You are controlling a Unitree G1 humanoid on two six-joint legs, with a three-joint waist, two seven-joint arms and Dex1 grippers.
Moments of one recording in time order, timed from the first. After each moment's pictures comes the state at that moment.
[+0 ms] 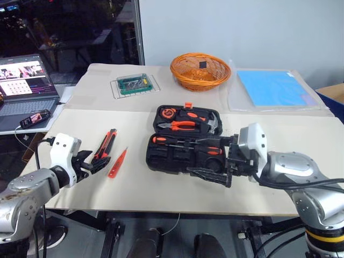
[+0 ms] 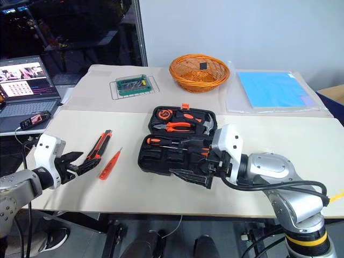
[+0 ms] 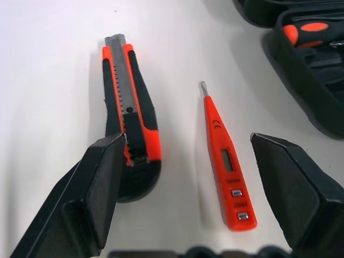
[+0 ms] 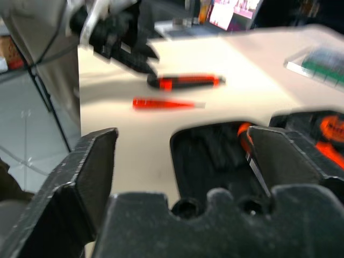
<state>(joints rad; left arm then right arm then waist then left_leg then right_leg) -0.05 0.76 0.39 -0.46 -0.68 1.04 -0.45 -0.23 -0.70 -0.06 -0.67 0.61 0.68 0.87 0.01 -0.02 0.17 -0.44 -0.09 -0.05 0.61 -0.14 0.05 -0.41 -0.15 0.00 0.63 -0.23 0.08</state>
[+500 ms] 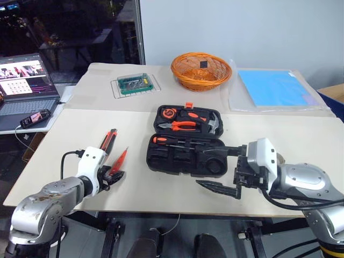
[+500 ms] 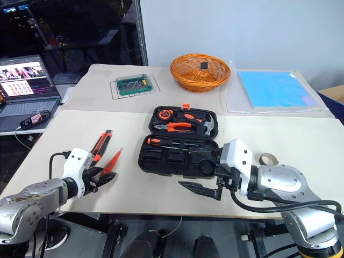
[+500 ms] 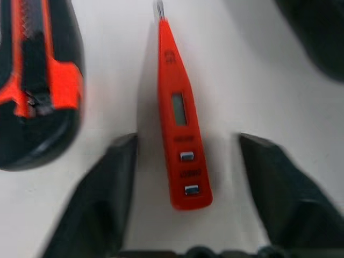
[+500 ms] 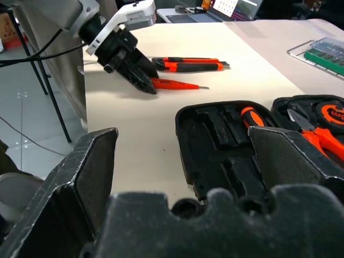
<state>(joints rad) -0.06 0.68 0.20 -0.50 -0.58 1.11 -0.30 -0.14 -0.76 -0.11 -0.70 0.59 0.55 0.91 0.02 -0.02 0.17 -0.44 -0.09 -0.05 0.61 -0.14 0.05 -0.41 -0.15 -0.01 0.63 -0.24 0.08</state>
